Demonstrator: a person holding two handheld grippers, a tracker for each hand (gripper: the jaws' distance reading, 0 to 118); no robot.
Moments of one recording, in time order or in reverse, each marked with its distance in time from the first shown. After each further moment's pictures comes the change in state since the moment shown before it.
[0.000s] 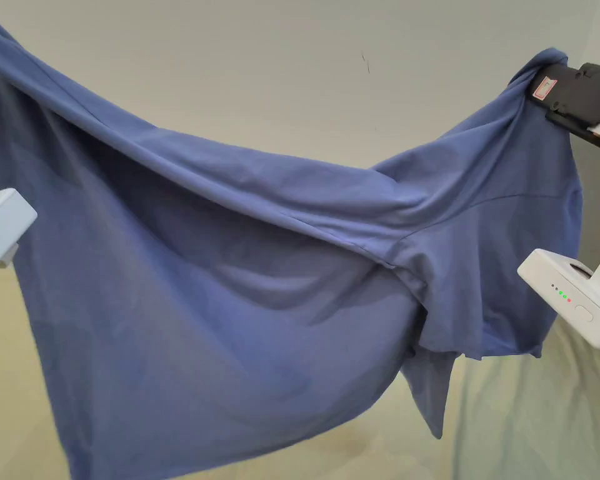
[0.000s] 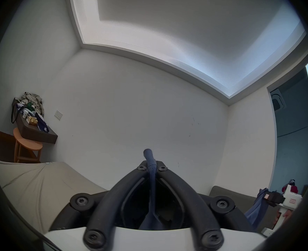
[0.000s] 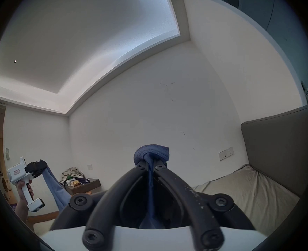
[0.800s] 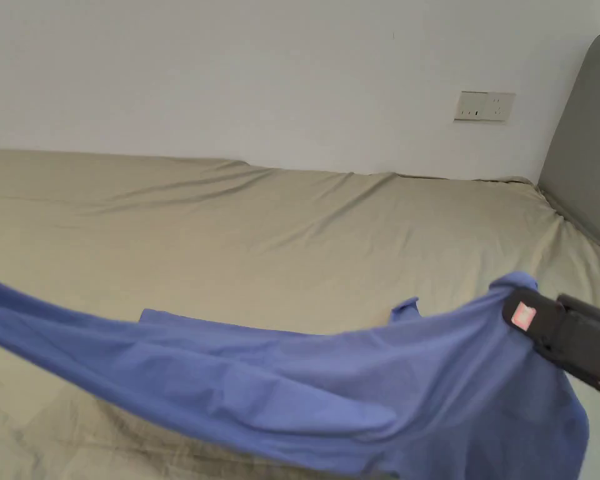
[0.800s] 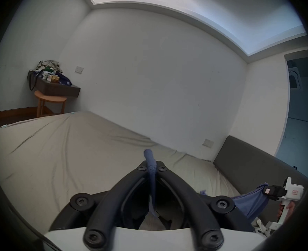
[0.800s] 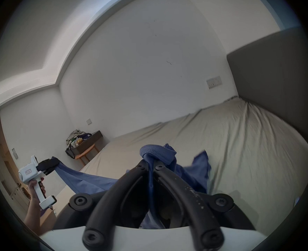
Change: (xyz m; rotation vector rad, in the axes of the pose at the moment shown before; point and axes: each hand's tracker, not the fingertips) left arm -0.072 -0.143 0.173 -0.459 0.164 0.010; right arm 0.007 -0.170 0.162 -0.523 -0.066 -0.174
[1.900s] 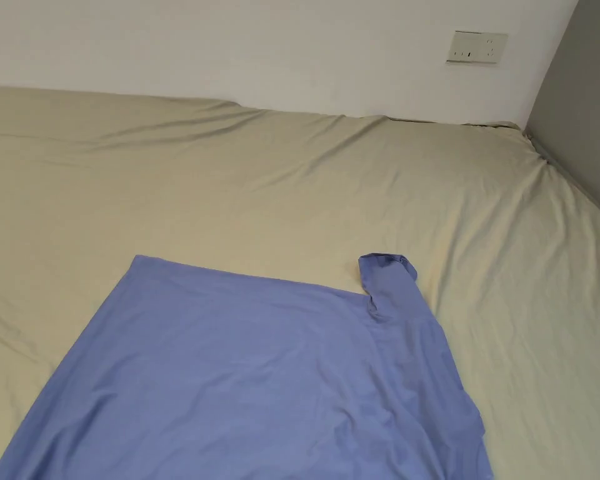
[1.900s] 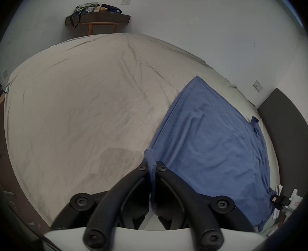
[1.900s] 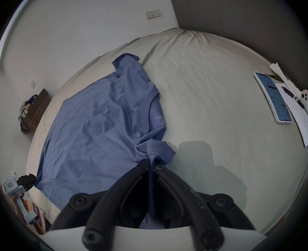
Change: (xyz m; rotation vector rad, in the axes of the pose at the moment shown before) left arm -0.085 -0.211 0.098 -0.567 0.390 0.089; right arm 0.058 -0.233 0.062 -0.461 -0.469 -0.133
